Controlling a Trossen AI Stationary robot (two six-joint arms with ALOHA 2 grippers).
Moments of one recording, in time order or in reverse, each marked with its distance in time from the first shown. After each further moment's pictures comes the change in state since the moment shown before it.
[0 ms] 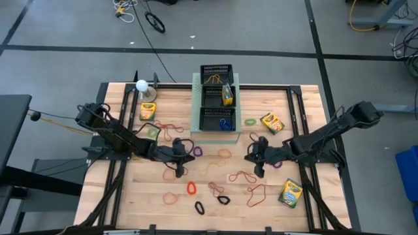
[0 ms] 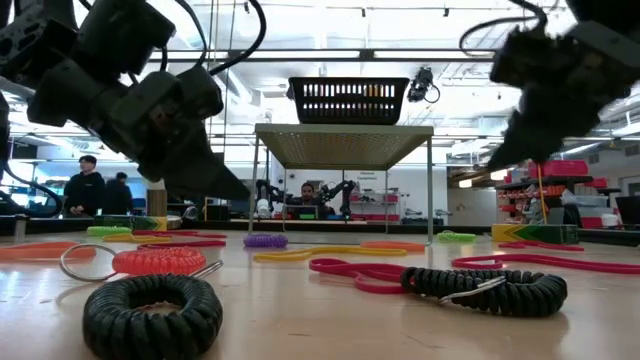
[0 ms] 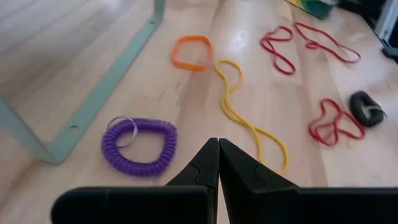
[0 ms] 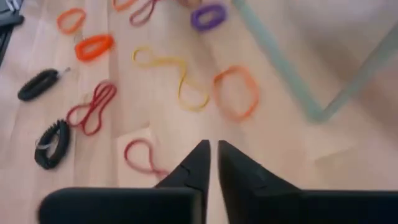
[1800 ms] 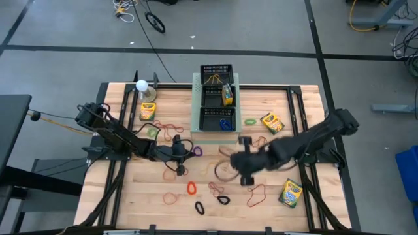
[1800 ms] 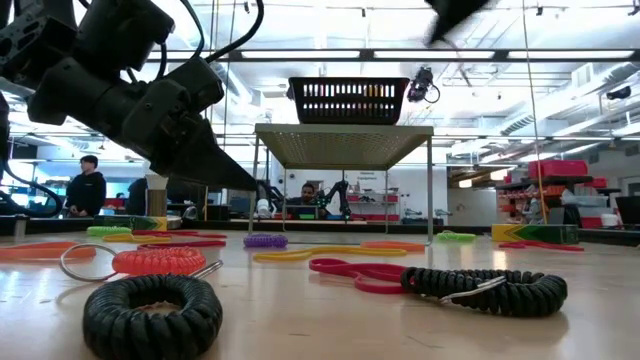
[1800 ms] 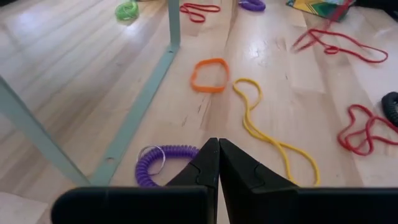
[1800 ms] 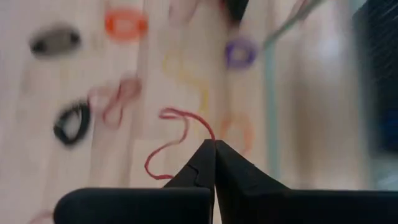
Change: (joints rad) left arm 0.000 0.000 -0.001 0.043 -0.098 0.152; right arm 0.008 0.400 0.956 -0.873 0.019 -0.370
